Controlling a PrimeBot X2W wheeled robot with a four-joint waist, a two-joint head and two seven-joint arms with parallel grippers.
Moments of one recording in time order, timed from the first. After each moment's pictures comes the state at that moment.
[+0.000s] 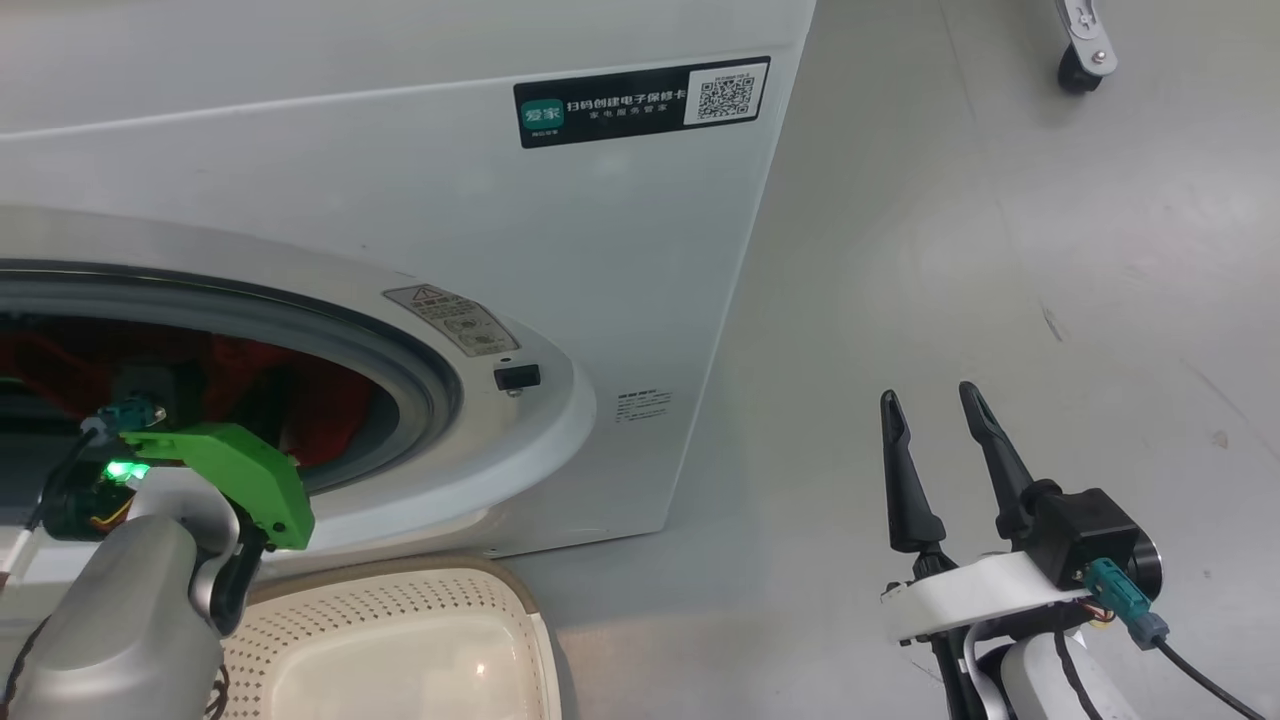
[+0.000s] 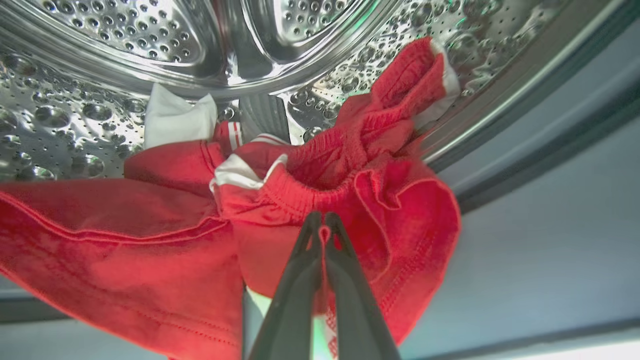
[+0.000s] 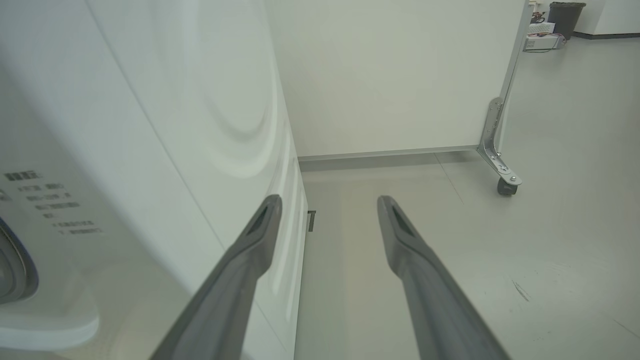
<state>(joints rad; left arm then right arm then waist) -0.56 0.26 -0.43 0.77 -0.66 -0.13 -0.06 -0.04 -0.04 0.30 0.06 0.32 -0.12 -0.26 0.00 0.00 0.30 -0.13</state>
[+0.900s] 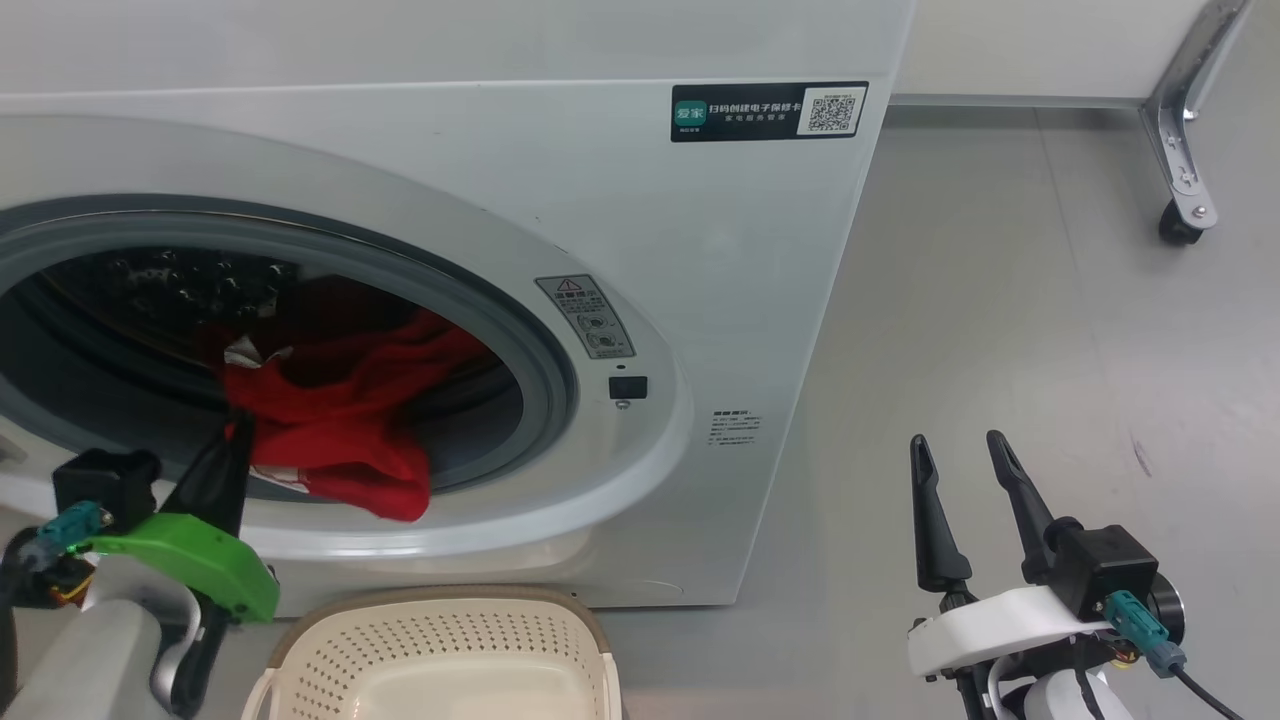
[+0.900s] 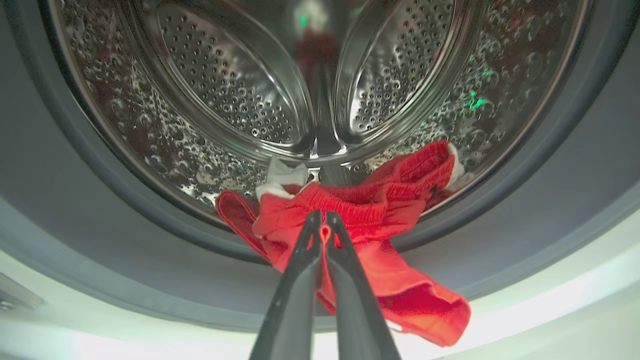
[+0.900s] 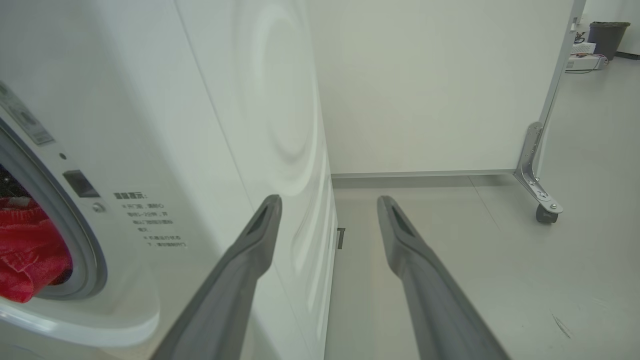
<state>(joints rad) -0.38 0.33 -0.42 0.64 -0.66 -0.13 -0.25 0.02 -0.04 0.24 0.10 0.32 -0.10 -0.26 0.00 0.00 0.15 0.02</state>
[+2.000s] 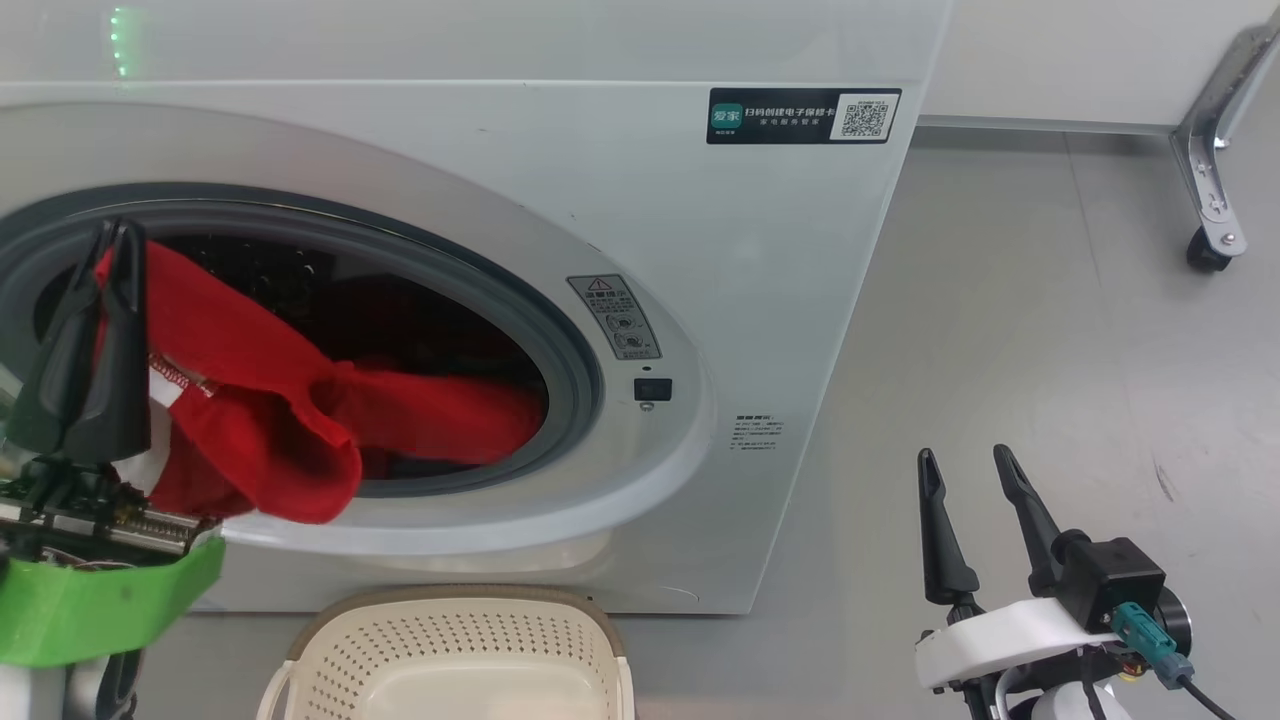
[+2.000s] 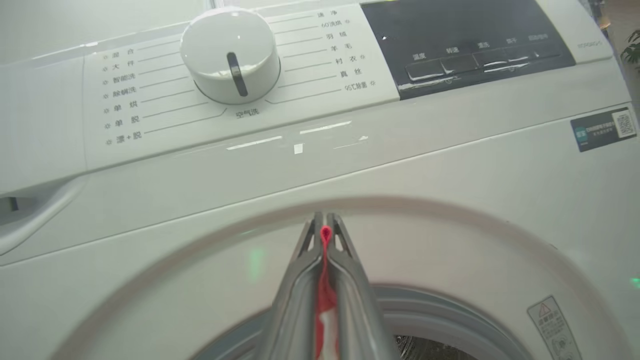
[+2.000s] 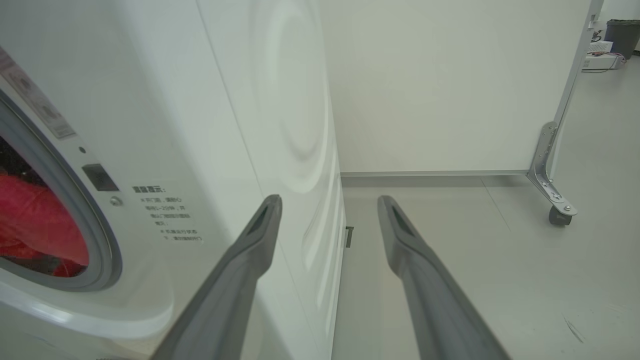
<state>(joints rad) -0.16 0.29 -0.02 -0.29 -0.33 -0.13 -0.26 0.04 -0.04 0.22 0.10 0.32 -0.07 -0.26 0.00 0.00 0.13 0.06</state>
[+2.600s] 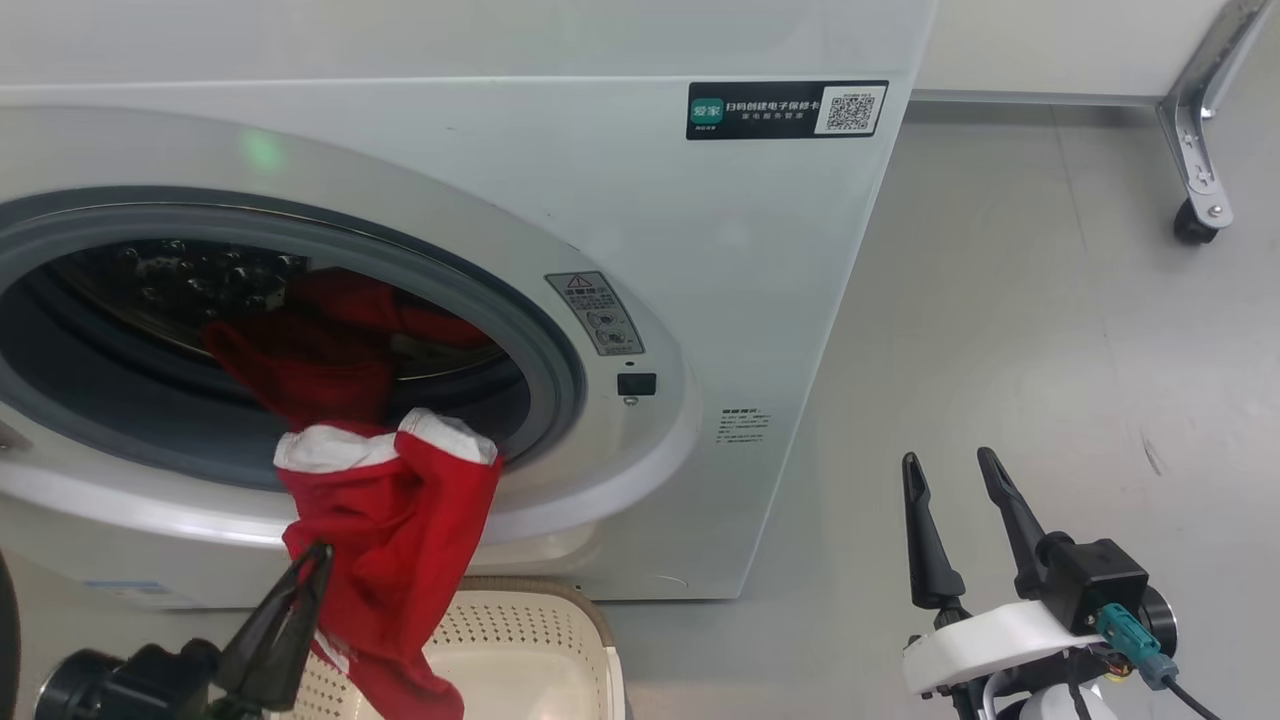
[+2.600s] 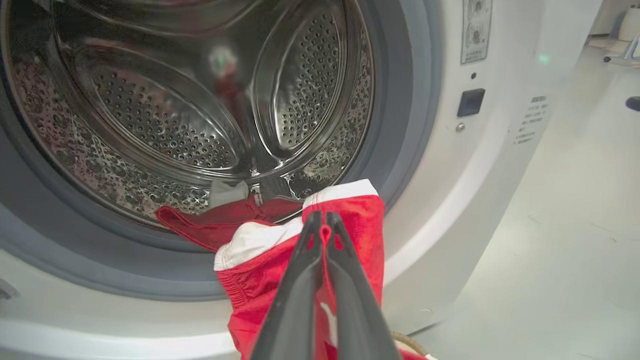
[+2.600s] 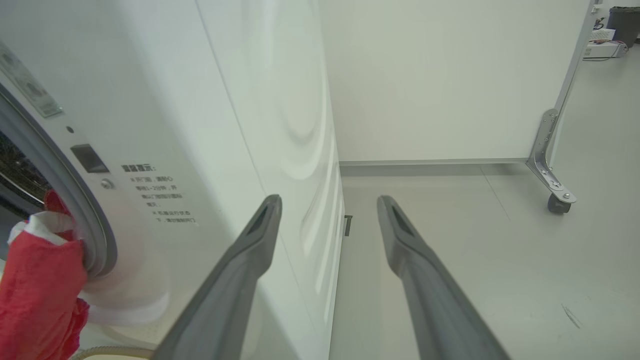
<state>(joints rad) 0.11 0.37 -0.26 -0.02 -0.43 -0.13 -0.26 0.04 -0.04 0.24 0.11 0.31 -0.06 -0.26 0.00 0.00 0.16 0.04</state>
